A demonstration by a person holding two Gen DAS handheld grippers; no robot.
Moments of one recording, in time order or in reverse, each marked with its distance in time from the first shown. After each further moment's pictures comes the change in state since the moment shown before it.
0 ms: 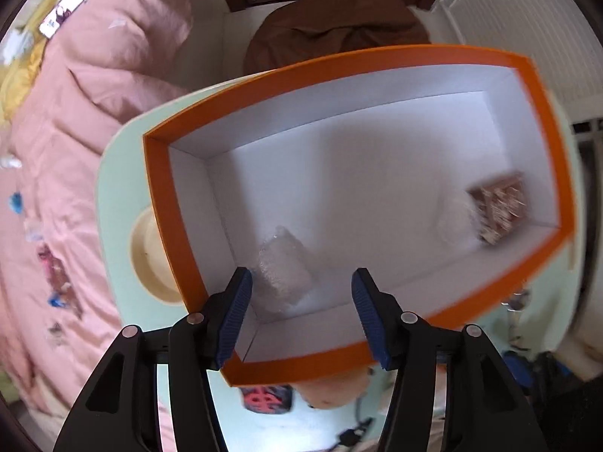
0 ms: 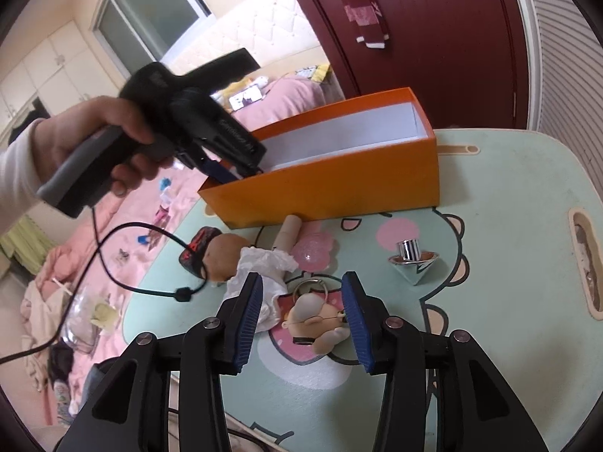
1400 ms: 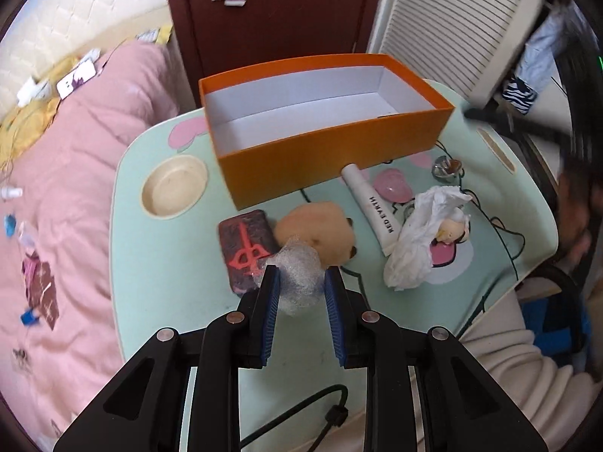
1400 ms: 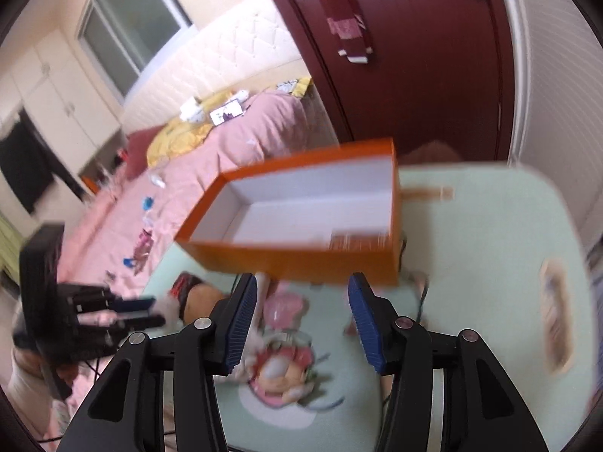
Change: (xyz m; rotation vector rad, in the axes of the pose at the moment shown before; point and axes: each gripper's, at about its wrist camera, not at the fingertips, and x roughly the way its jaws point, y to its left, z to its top) left arm -0.024 0.017 -0.190 0.144 -0.569 -0.134; right arm -0.014 -0.006 0.073 -0.025 -0.002 -0.102
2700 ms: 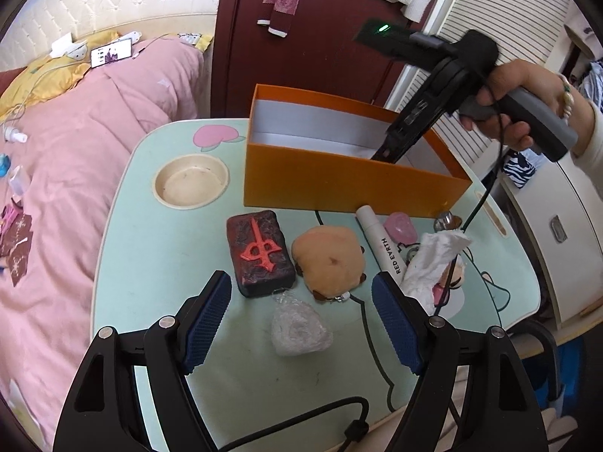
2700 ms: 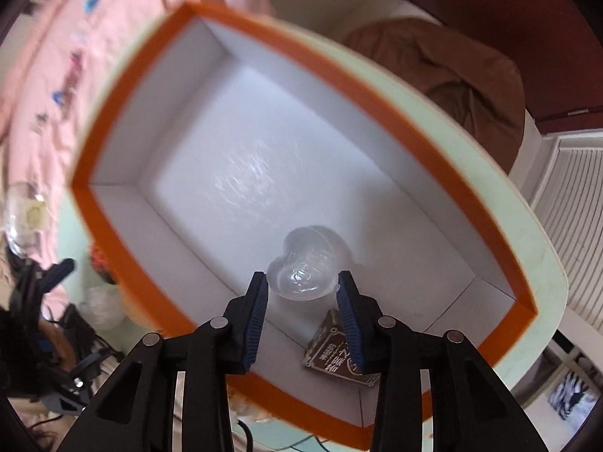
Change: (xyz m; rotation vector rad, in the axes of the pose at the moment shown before) left arm -0.005 0.038 -0.028 -0.243 -0.171 -0.085; right arm 0.177 0.038 0.088 -0.294 0.898 -0.112
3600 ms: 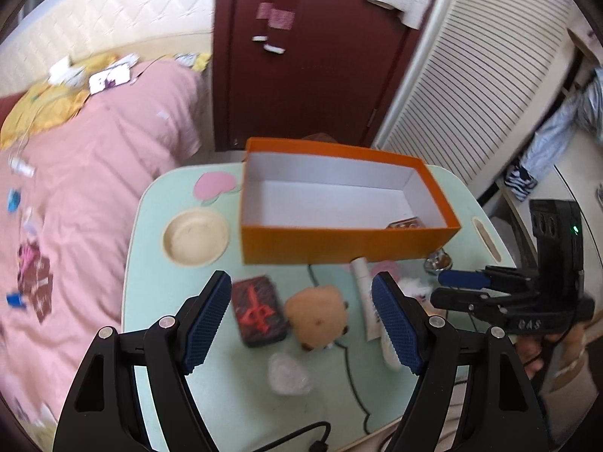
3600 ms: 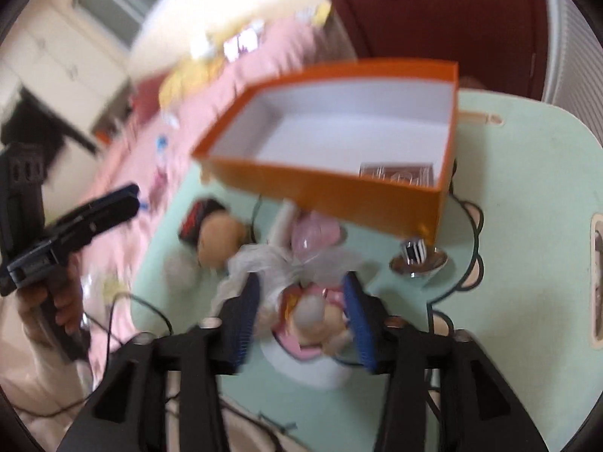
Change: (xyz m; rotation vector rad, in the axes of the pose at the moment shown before) left arm -0.015 -0.027 0.064 0.069 0.009 0.042; right arm 0.004 0.005 -0.211 0.283 -0.767 0.298
